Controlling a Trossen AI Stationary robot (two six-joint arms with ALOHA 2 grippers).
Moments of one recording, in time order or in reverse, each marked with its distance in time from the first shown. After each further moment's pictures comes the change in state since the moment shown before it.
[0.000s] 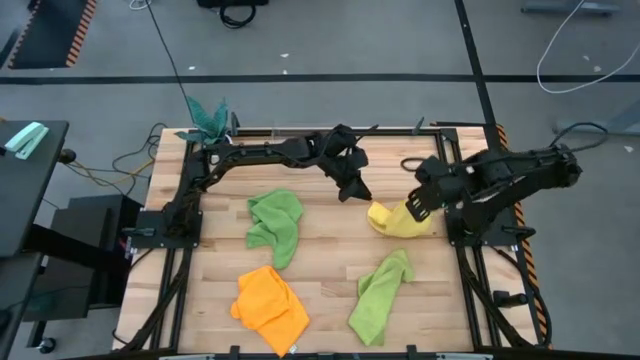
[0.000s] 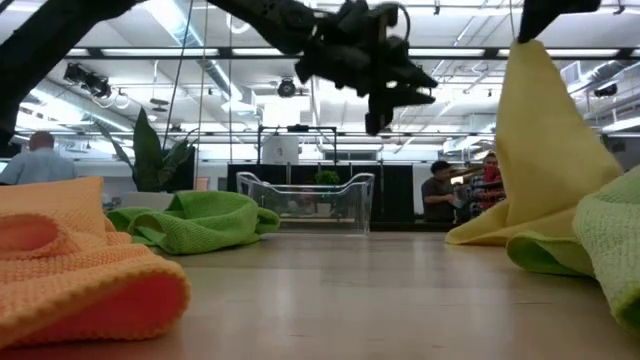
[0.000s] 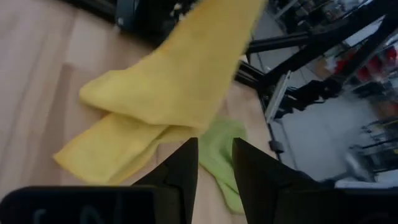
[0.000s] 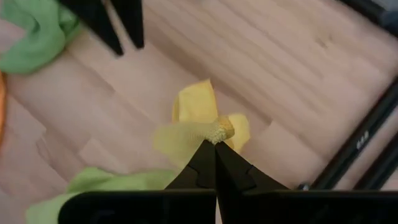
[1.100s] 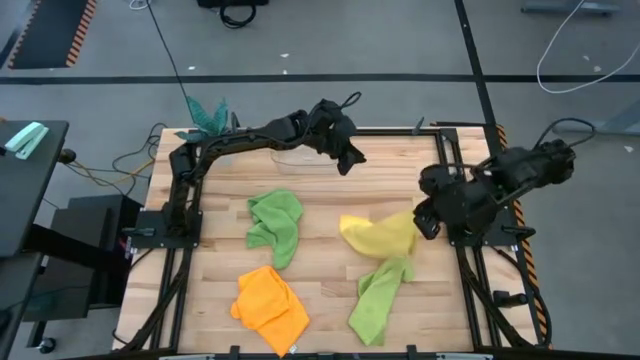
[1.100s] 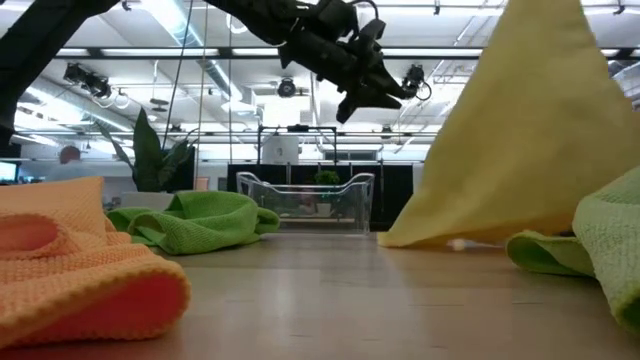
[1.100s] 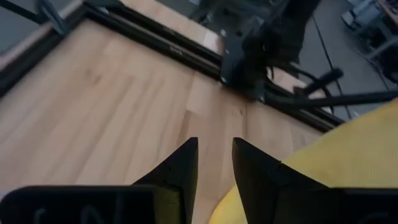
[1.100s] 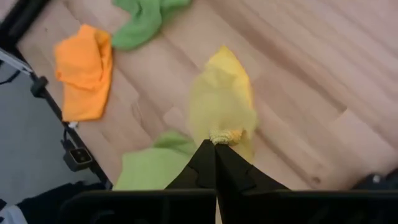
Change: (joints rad) left arm 0.096 -0.088 0.000 -0.056 -0.281 0.034; right arm 0.230 0.120 0.275 -0.040 -0.092 0.146
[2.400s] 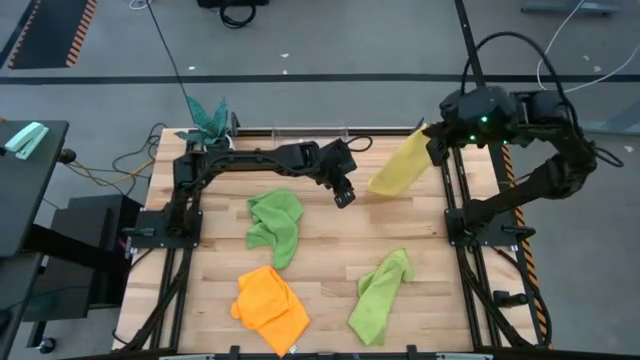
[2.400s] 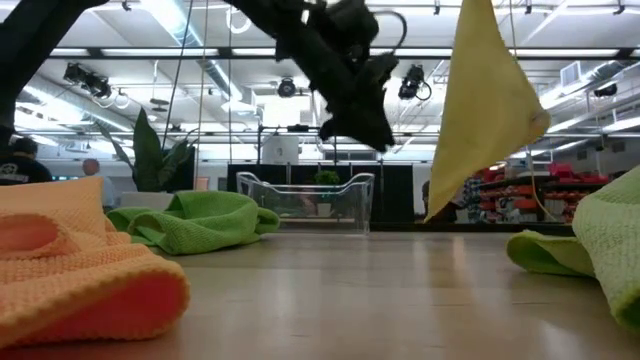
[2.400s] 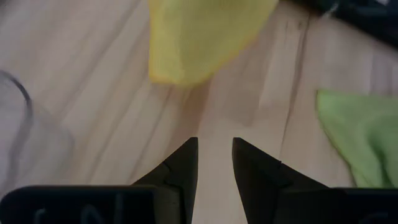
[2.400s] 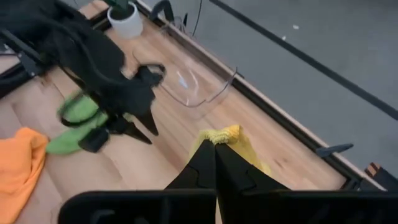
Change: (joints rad) left arm -0.154 0.009 -0.093 -0.190 -0.312 -0.006; right arm -0.619 -0.033 0.310 0.000 0.082 -0.748
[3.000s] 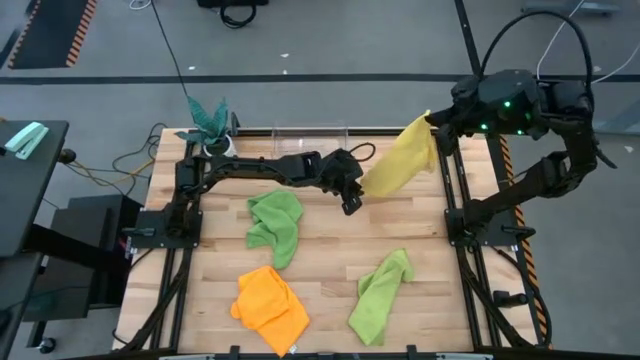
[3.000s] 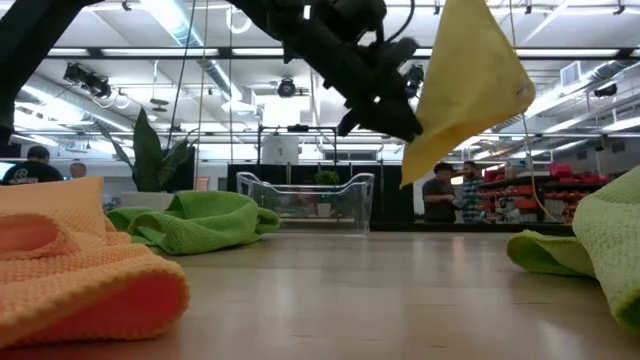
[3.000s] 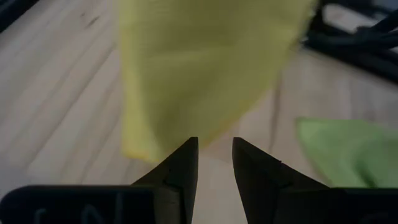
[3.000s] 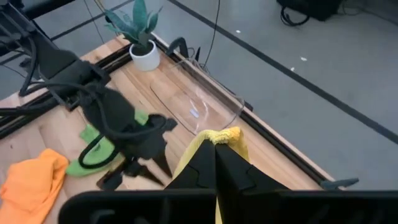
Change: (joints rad) left arm -0.070 0.009 -0.035 0.227 -0.055 0.004; right arm 0.000 0.066 0.203 0.000 -0.002 -0.077
